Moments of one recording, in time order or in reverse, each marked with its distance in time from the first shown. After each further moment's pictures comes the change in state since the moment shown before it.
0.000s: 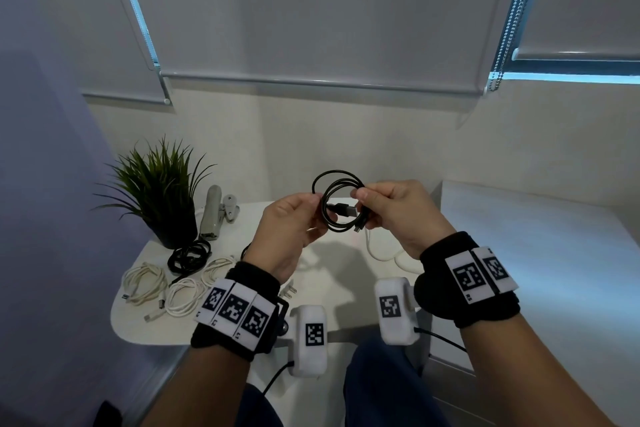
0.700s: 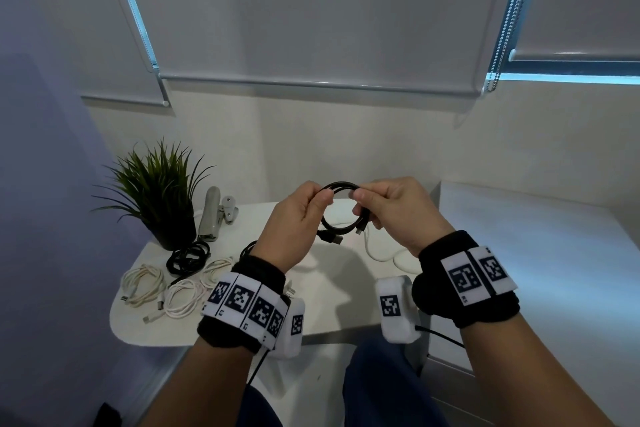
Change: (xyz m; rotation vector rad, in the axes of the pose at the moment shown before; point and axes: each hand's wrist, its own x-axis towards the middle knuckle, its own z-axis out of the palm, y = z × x) left_hand 0.004 0.008 0.002 0.826 -0.033 0.396; right_hand -0.005 -0.010 -0.005 -0.252 -0.016 -0.046
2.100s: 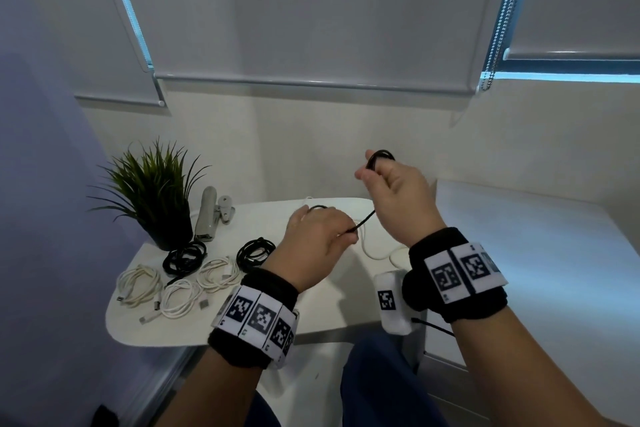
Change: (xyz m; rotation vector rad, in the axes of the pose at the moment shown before) left_hand -0.012 -0.010 0.024 0.398 -0.261 0.223; right_hand 0.003 0.000 0.000 -0.136 0.206 -0.231
